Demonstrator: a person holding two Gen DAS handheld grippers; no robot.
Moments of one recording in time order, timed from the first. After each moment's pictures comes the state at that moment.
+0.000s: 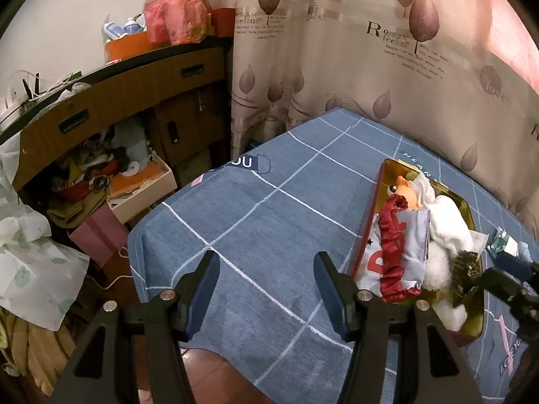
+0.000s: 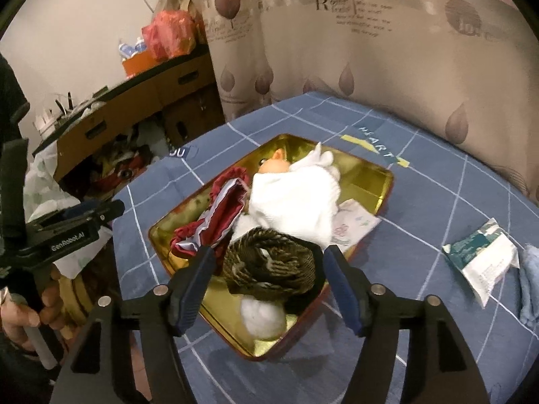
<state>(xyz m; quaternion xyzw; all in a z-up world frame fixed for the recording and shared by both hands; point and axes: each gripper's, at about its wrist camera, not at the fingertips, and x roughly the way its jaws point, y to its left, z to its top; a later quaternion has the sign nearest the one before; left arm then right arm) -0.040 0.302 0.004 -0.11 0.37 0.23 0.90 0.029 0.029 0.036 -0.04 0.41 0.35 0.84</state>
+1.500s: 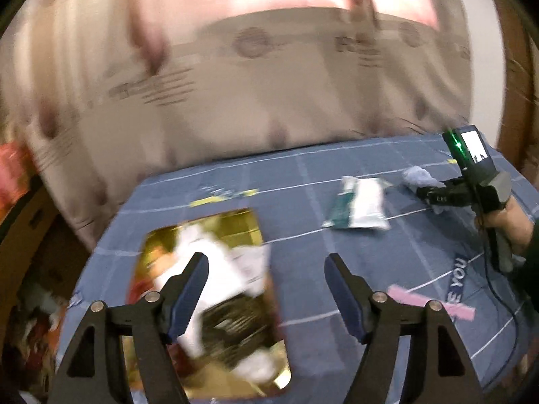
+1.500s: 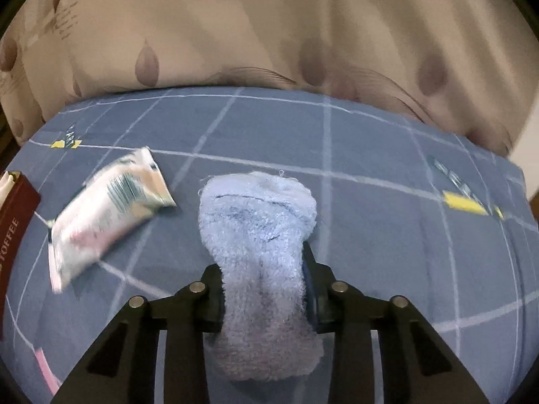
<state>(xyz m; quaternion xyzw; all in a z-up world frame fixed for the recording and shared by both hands) 0.040 0.070 0.029 0.13 0.32 -0.09 0.93 0.131 -0.270 -0.055 0.00 0.48 0.00 0.88</state>
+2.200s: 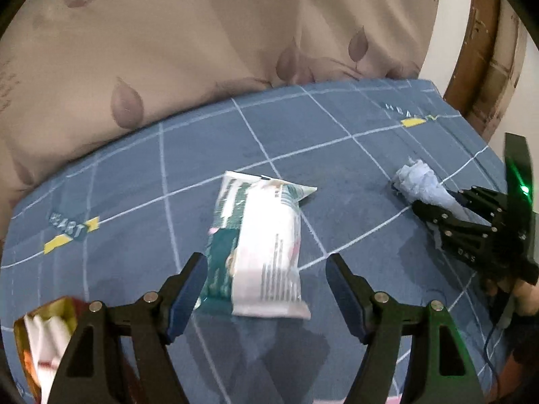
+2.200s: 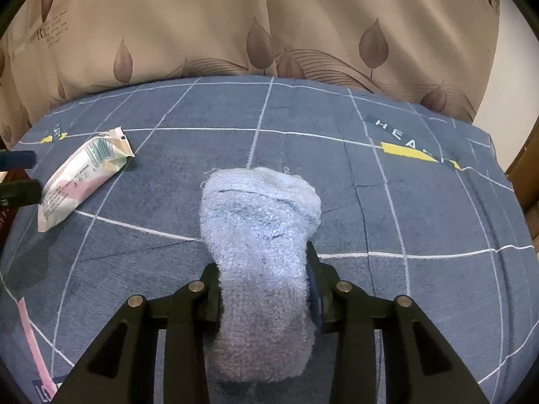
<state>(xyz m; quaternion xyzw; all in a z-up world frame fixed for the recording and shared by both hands) 0.187 -0.059 -0.030 0.15 0.46 -0.25 0.84 0.089 -0.304 -0.055 0.01 0.48 -0.03 0.88</state>
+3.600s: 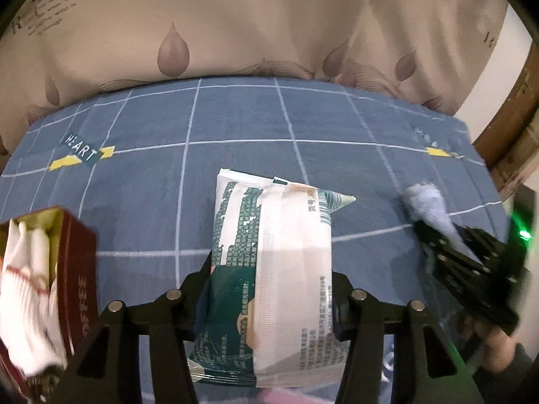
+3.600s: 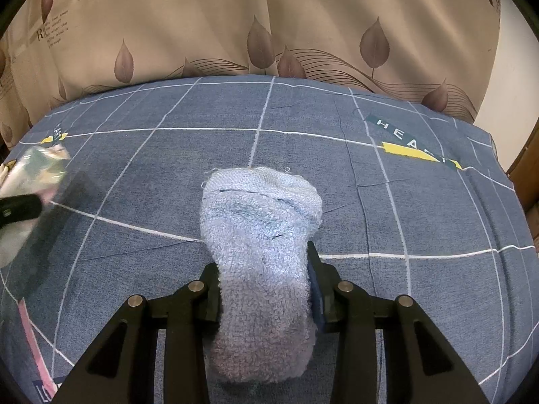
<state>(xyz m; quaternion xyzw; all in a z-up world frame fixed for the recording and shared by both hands) 0.159 -0.042 -0.024 0.02 0.50 -0.17 0.85 0.090 -0.302 -0.056 0.01 0.48 -0.03 0.88</state>
